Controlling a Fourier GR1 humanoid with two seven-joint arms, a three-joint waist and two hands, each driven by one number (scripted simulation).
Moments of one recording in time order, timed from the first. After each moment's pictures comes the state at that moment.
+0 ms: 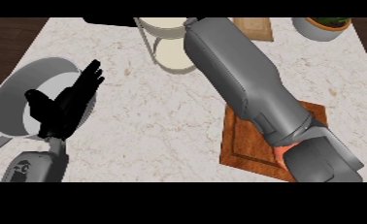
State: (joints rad) left arm -0.16 0.27 -0.05 -1.53 0.16 -0.02 0.21; right arm -1.41 -0.01 0.29 -0.49 0.92 -0.96 1.06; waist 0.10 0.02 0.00
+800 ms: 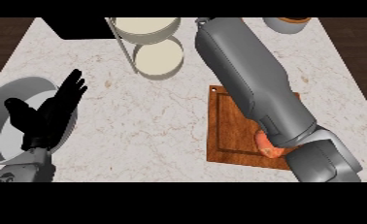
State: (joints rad) left arm -0.08 0.29 0.02 -1.53 0.18 0.00 0.21; right arm -1.35 -0.01 0.14 -0.57 1.13 -1.28 1.19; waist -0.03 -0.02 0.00
